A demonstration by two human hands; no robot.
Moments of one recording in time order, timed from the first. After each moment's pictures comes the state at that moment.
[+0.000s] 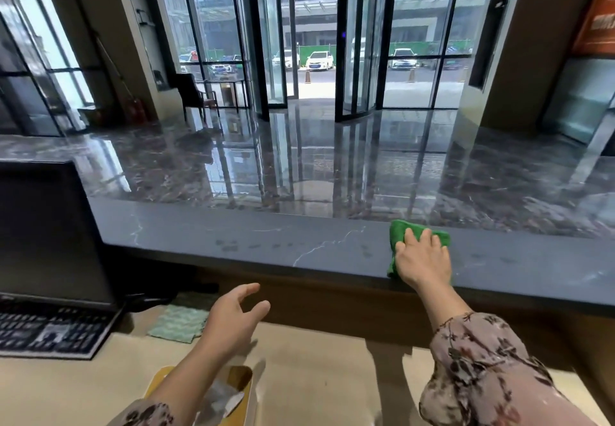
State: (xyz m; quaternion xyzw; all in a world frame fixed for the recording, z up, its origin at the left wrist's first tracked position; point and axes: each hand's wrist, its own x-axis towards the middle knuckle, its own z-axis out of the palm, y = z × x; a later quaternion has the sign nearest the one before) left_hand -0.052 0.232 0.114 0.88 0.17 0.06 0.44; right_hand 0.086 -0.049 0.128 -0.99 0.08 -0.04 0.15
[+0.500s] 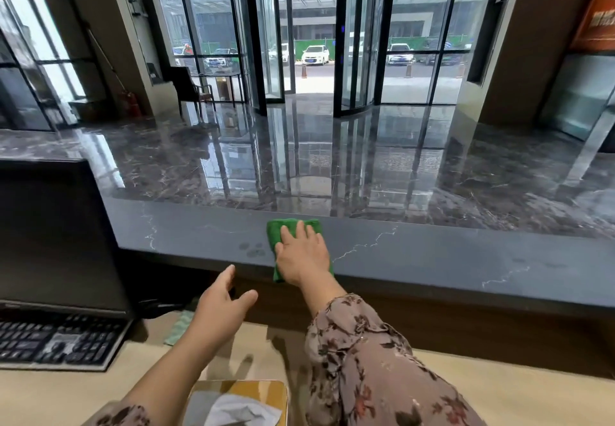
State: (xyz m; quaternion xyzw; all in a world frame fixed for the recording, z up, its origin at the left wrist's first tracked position) left_hand -0.027 0.313 0.123 0.86 0.19 0.07 0.47; right_hand 0.090 0.196 0.132 -0.98 -0.16 0.02 0.13
